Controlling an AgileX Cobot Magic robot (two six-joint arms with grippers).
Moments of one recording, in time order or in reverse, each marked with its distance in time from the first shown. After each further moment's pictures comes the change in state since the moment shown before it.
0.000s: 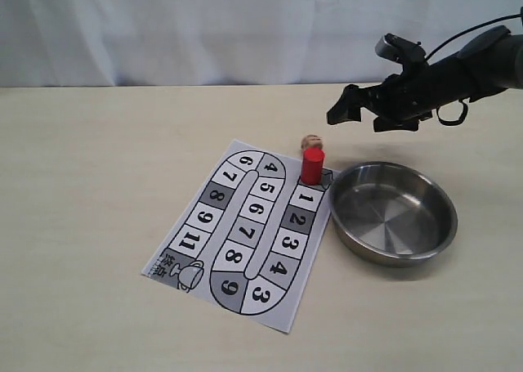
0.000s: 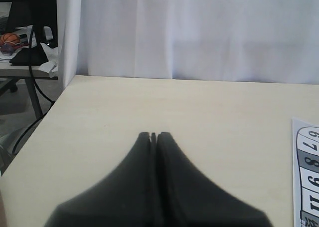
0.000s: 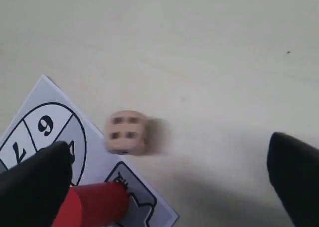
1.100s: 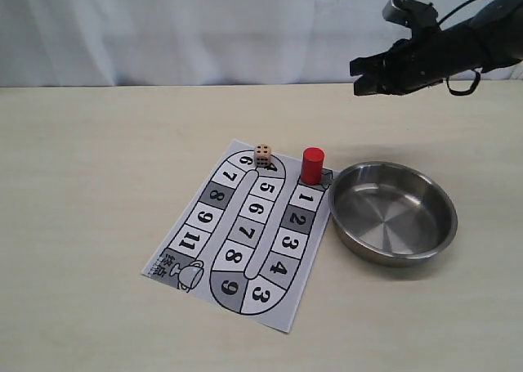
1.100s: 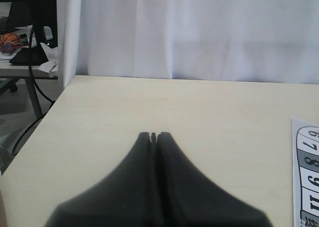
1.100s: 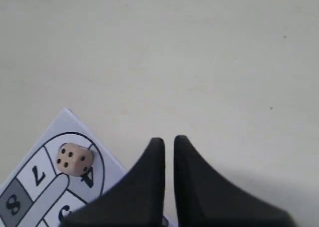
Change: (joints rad) left arm 0.000 0.000 0.000 0.000 0.000 0.000; right arm 0.021 -0.104 -0.002 -0.039 -0.049 0.012
